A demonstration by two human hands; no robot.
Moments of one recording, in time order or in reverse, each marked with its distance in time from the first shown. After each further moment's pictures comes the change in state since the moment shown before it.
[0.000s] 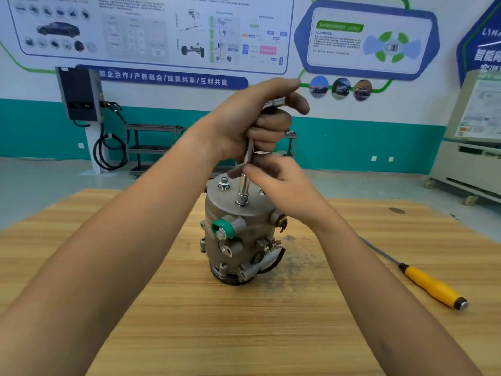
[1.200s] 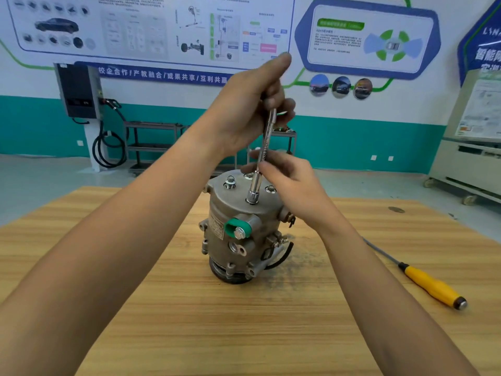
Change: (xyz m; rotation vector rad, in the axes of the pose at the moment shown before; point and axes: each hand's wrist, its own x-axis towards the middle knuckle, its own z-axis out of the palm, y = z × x) left_hand 0.004 -0.002 0.005 -0.176 0.242 0.233; right_hand -0.005 0.012 -0.005 0.161 0.046 0.048
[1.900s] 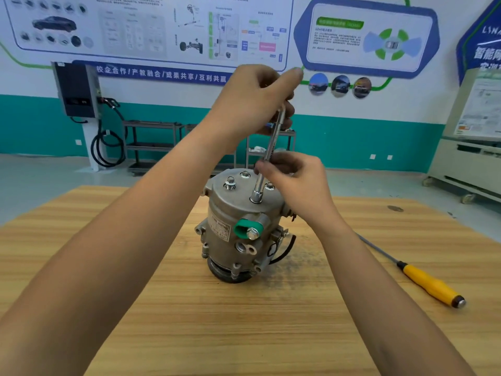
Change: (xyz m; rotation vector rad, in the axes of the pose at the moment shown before) left_hand -0.001 -0.001 0.002 0.541 0.141 0.095; right_hand -0.001 0.006 -0.002 -0.108 0.250 -0.014
